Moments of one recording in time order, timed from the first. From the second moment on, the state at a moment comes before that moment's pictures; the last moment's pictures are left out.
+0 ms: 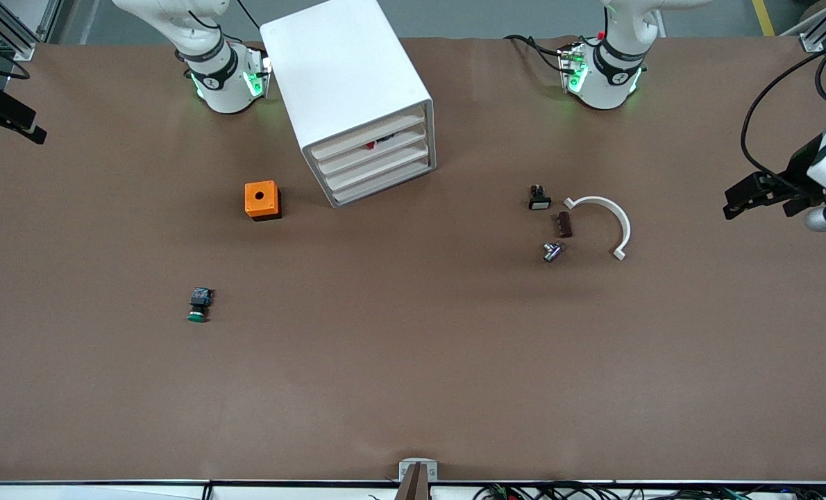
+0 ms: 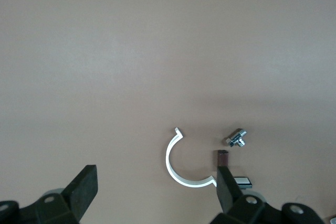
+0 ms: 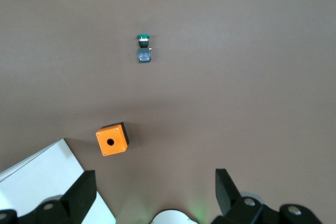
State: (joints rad) left arm -0.02 -0.01 0.01 -1.66 0.00 1.72 -0.05; right arm -0.08 -0.15 -0.03 -1.63 0.02 1.43 -0.01
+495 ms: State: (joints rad) left arm -0.03 -0.02 0.00 -1.59 0.00 1.63 -0.06; right arm -0.08 -0.16 -0.02 -1.63 0.02 1.43 -0.01
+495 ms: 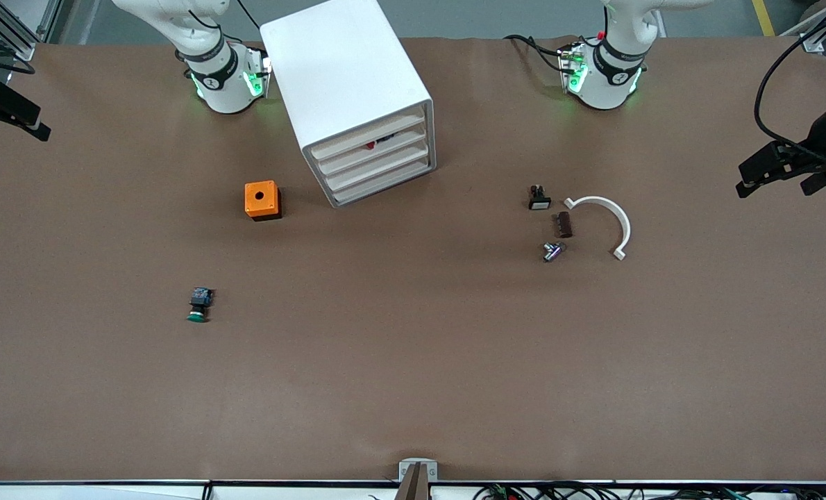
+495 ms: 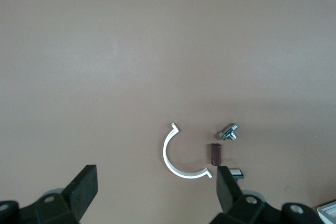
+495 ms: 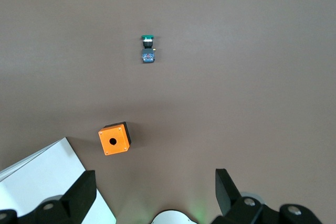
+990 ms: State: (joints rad) left arm -0.03 -0.02 0.00 -1.59 0.00 1.61 -0.06; right arm -0.08 -0.16 -0.02 -1.63 0.02 1.39 -0.01
